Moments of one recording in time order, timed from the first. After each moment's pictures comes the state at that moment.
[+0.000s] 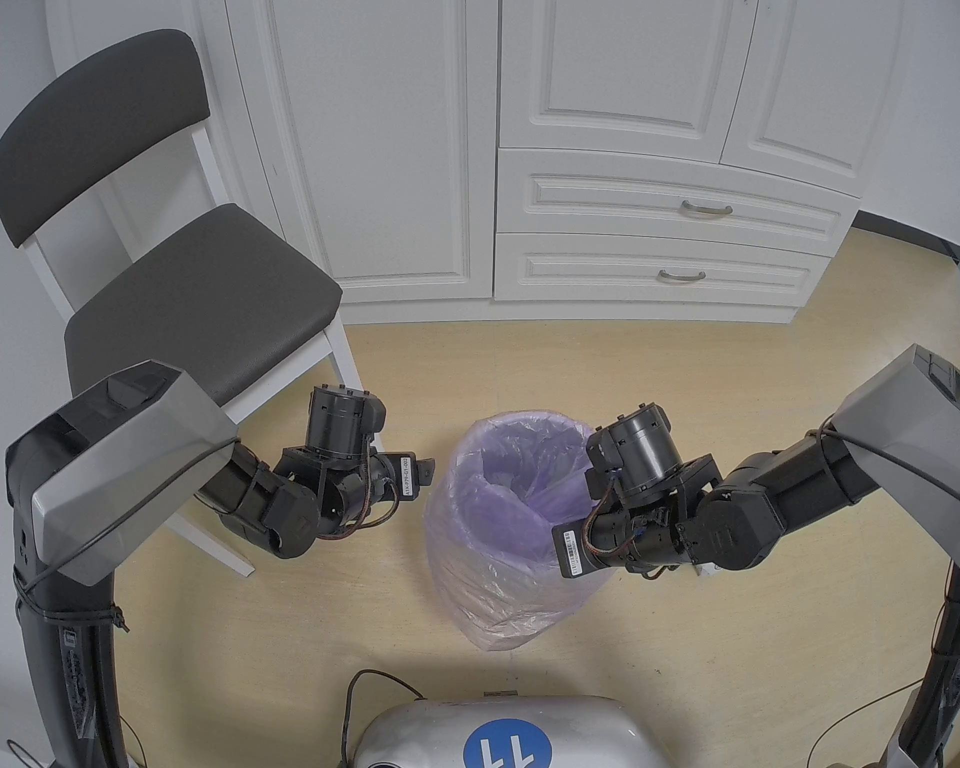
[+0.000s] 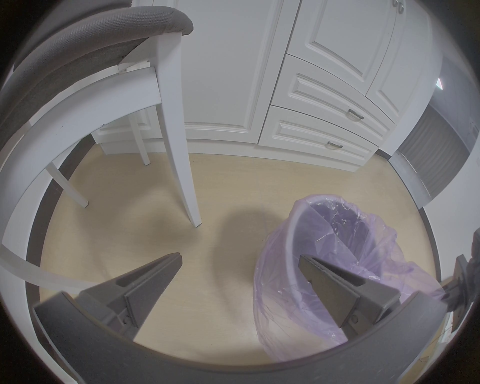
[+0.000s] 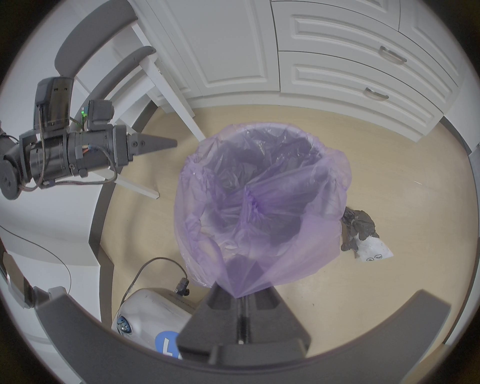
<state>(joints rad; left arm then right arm) -0.43 2.28 -1.16 -0.61 0.18 -0.25 0.64 2.11 -1.13 -0.20 -0.13 0.23</state>
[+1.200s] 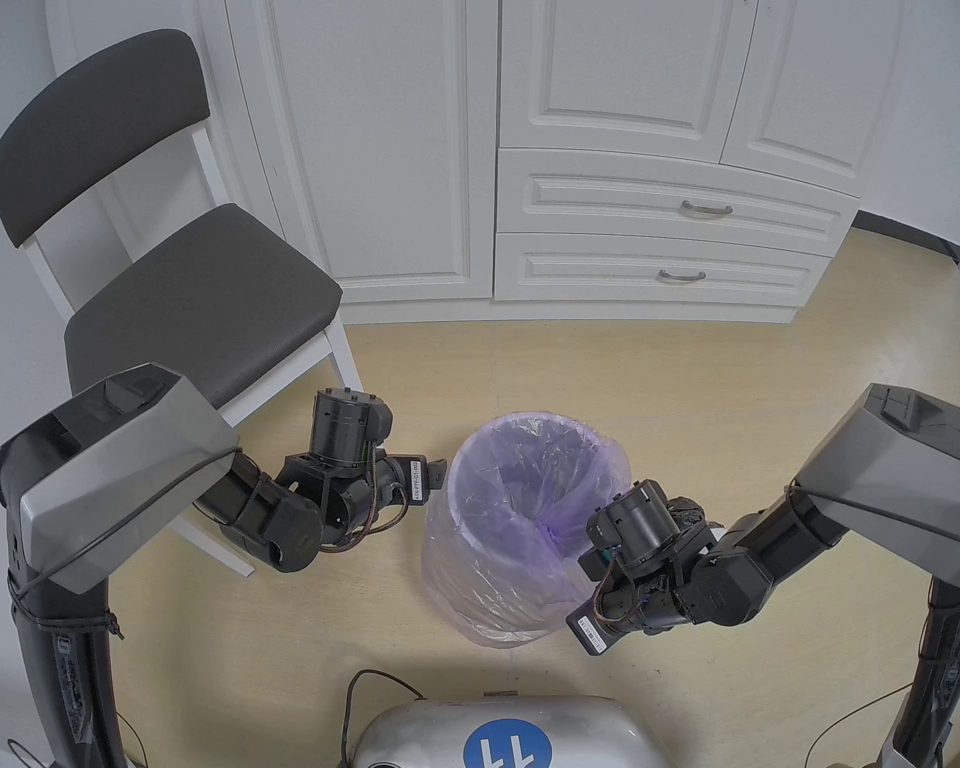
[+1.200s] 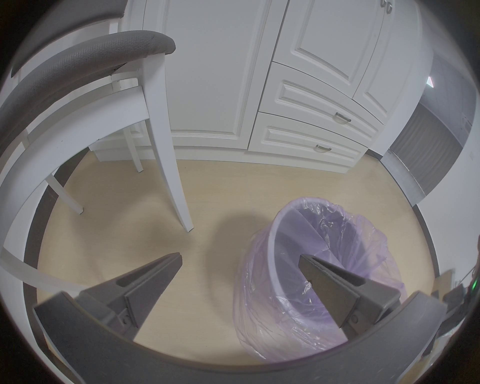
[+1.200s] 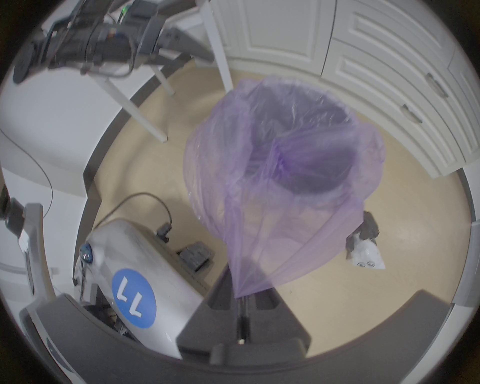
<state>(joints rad) -0.46 2.26 -1.11 -0.67 0.18 -0.24 0.65 2.16 -0.94 -0.26 -0.10 -0.05</state>
